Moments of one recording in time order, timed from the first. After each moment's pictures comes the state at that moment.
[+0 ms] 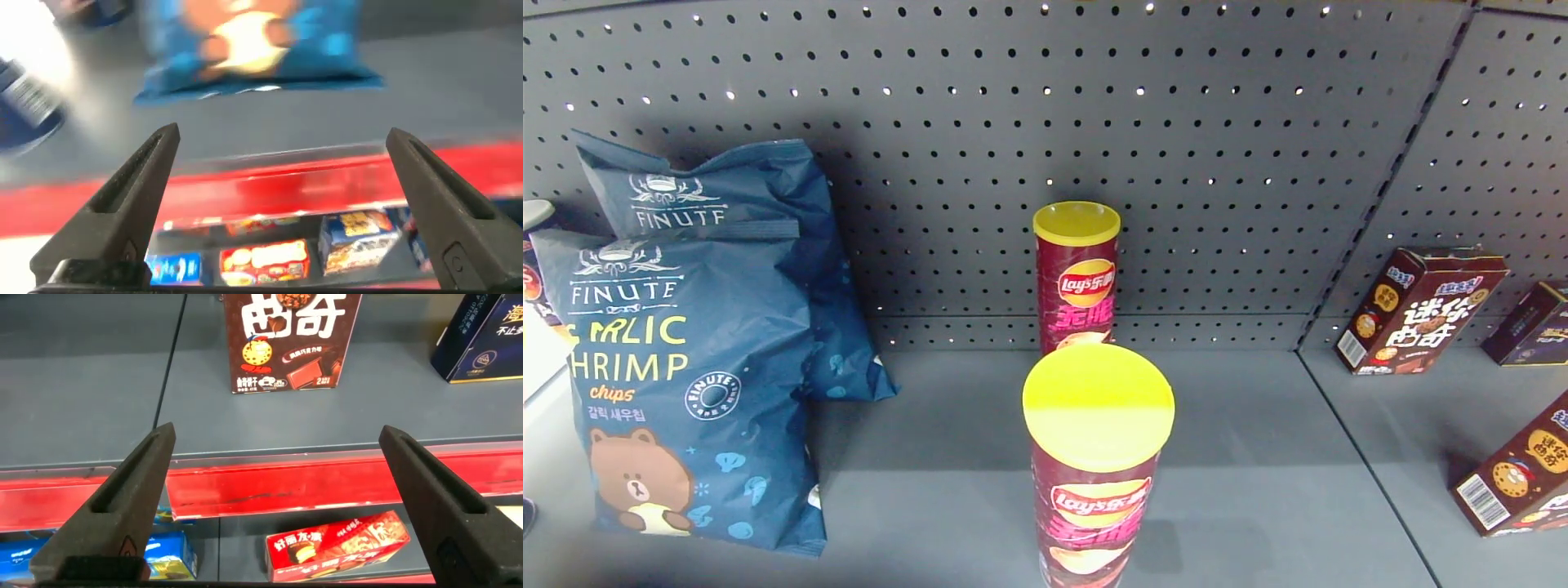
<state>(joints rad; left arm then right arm) 0.00 0.00 0.00 0.01 0.03 0.04 0.00 0.00 0.00 0.00 -0.08 0.01</state>
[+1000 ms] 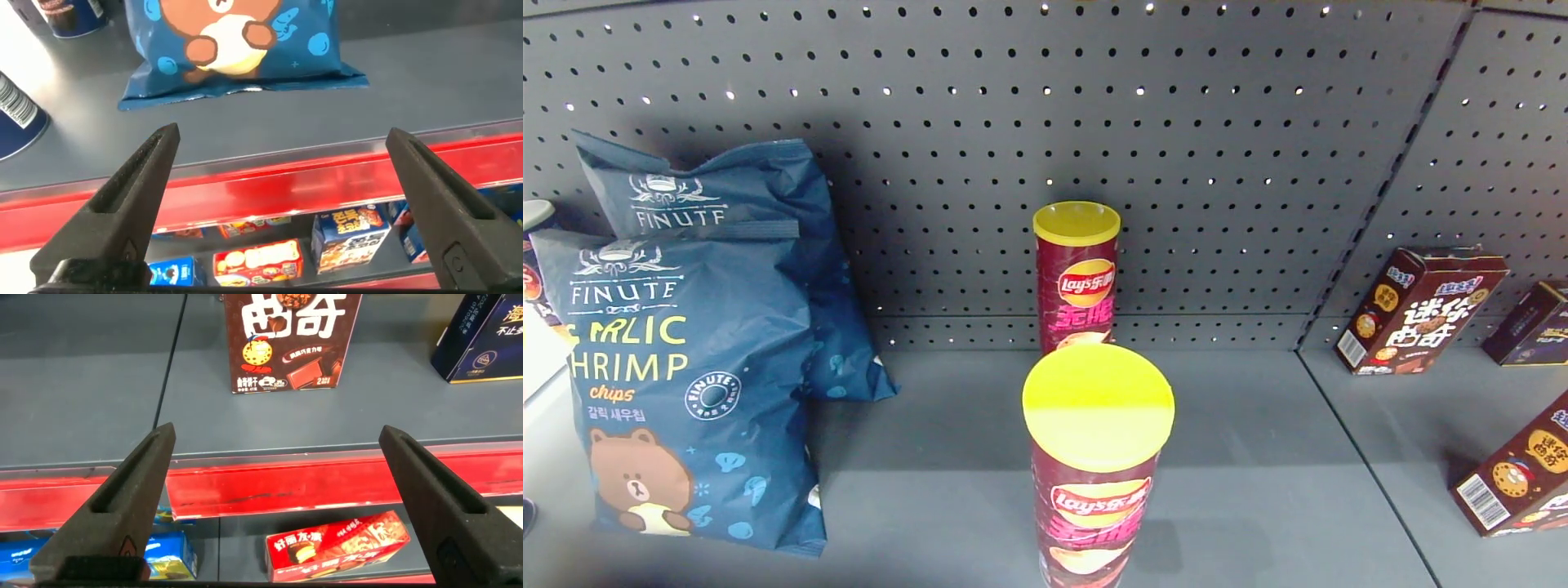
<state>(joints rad) 0.00 0.00 0.00 0.01 -0.10 0.07 0.00 0.00 0.00 0.00 -0.08 0.01</state>
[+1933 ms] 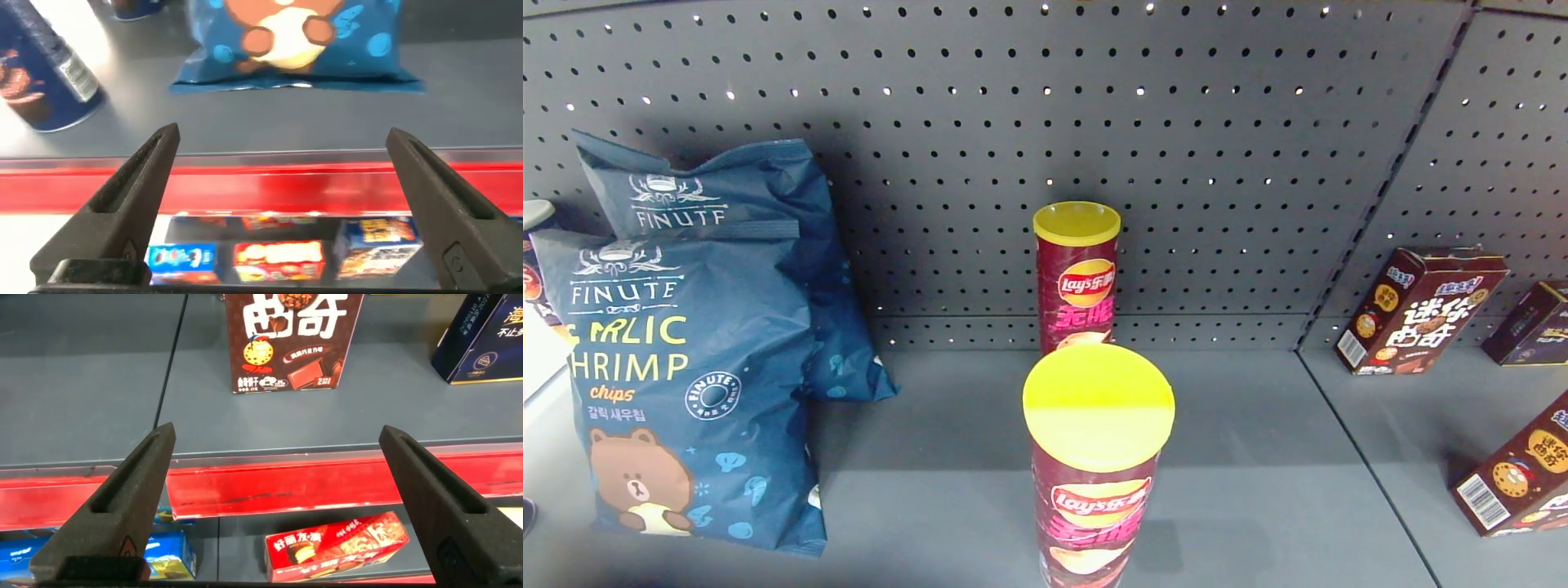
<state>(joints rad) 0.00 0.00 0.00 0.01 -0.02 0.04 0.00 0.00 0.00 0.00 -0.07 0.00</state>
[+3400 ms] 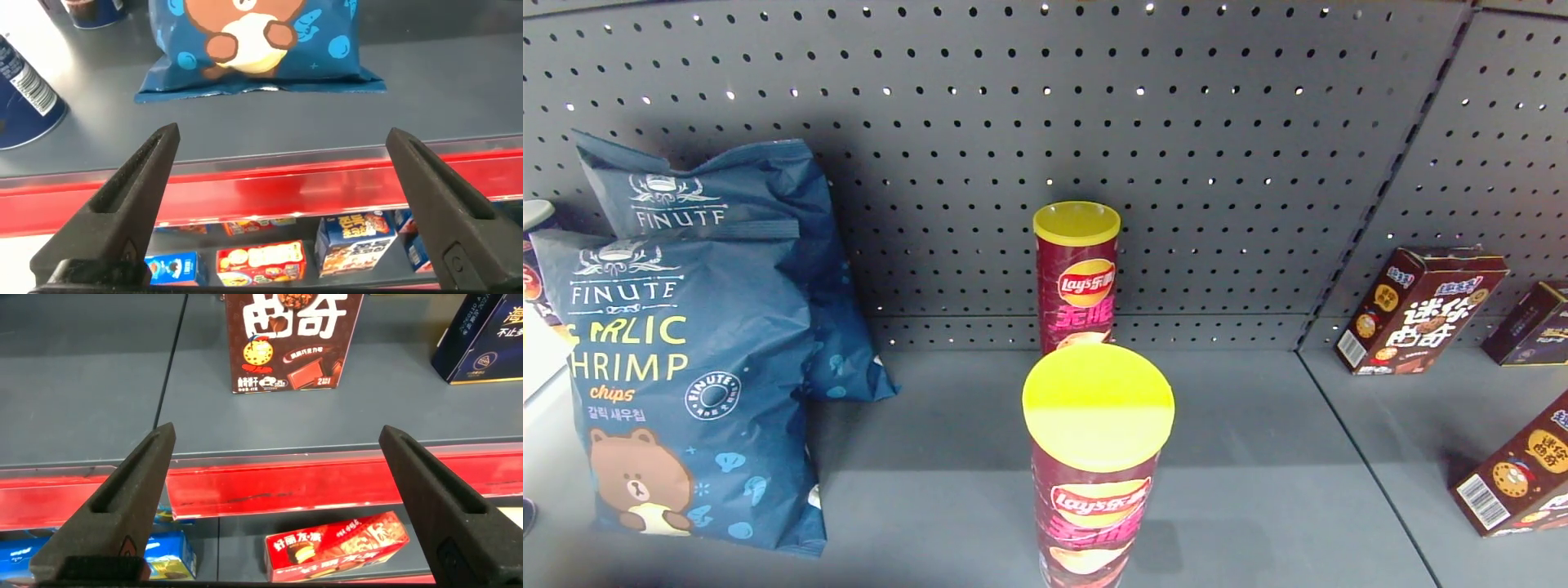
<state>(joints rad) 0.00 0.00 0.00 0.00 -0.05 0.05 0.00 0.00 0.00 0.00 -0.07 0.00</state>
